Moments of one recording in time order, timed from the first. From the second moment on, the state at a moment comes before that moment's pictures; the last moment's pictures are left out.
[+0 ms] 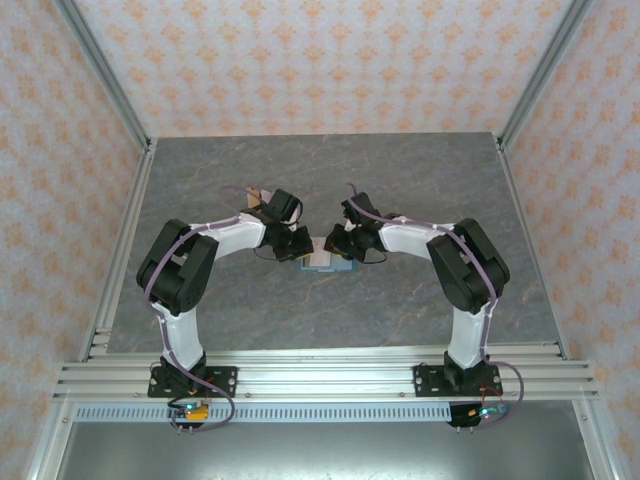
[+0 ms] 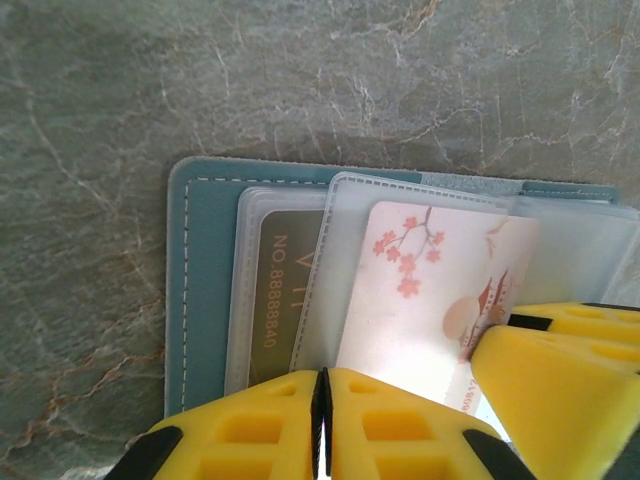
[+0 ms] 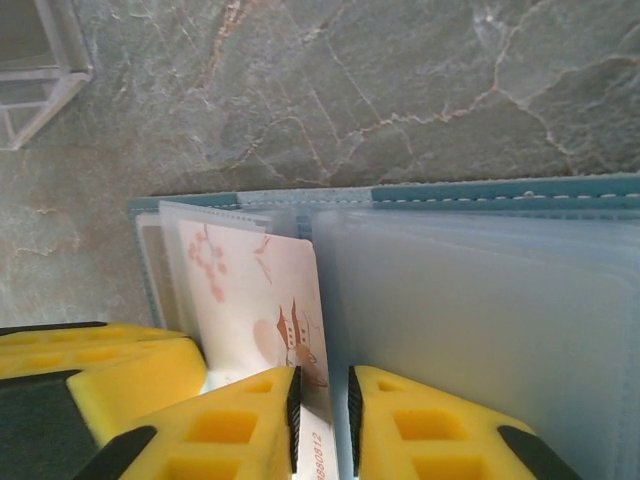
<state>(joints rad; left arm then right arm) -0.44 1.89 1.13 -0.38 0.34 -0.76 0.57 1.90 1.12 -0.24 -0.36 0.85</state>
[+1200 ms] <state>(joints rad) -0.42 1.82 1.13 -0.39 0.37 -0.78 0.44 1.56 0.78 0.00 -0.39 0.86</state>
